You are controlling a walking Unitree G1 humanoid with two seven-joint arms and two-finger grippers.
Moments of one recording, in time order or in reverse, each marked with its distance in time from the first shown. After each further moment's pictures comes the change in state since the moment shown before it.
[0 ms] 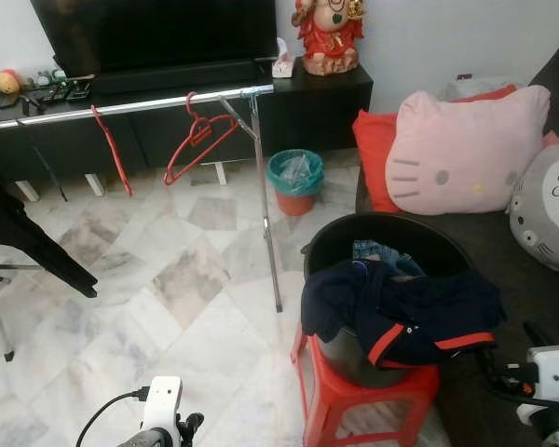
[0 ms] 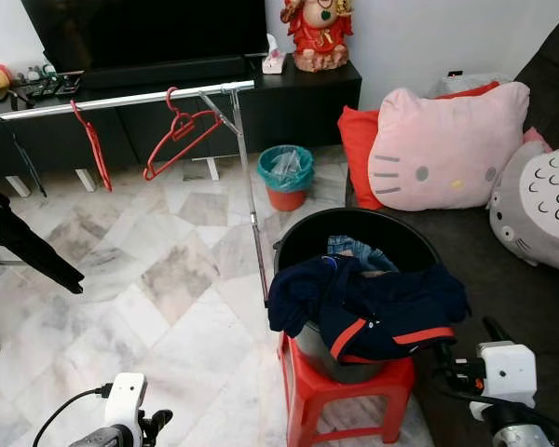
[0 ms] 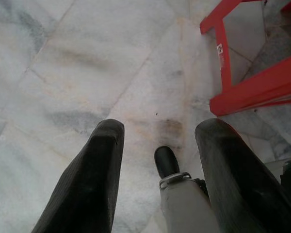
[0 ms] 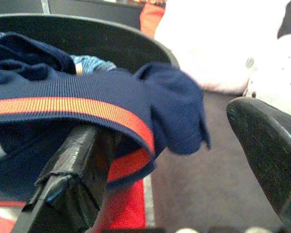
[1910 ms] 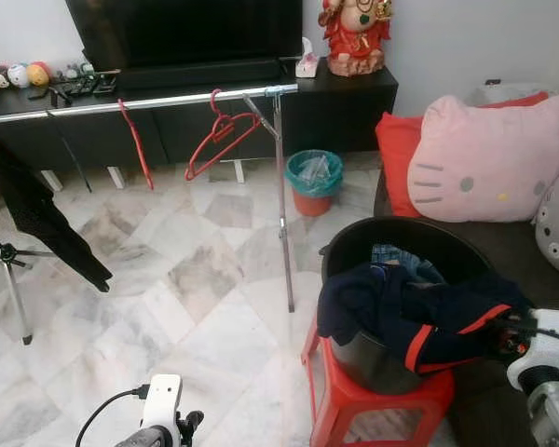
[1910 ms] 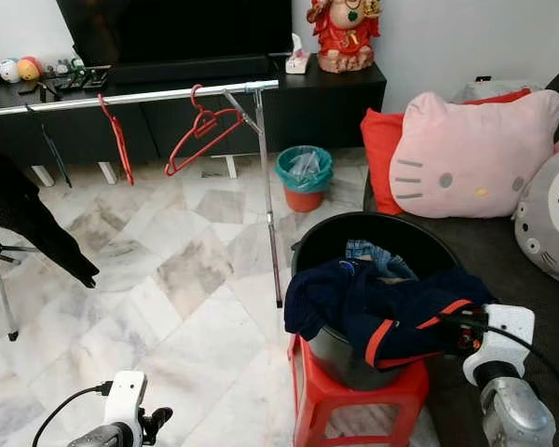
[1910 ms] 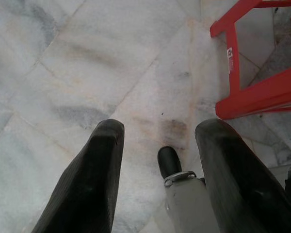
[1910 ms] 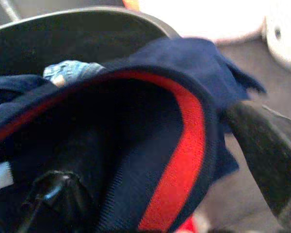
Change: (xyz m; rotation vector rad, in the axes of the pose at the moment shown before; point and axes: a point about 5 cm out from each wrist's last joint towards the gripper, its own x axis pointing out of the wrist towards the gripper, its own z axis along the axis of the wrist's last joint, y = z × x) left arm 0.001 0.000 0.003 0.005 -0.008 0.000; right arm 0.044 -0.001 -0.004 0.390 0.204 -0.141
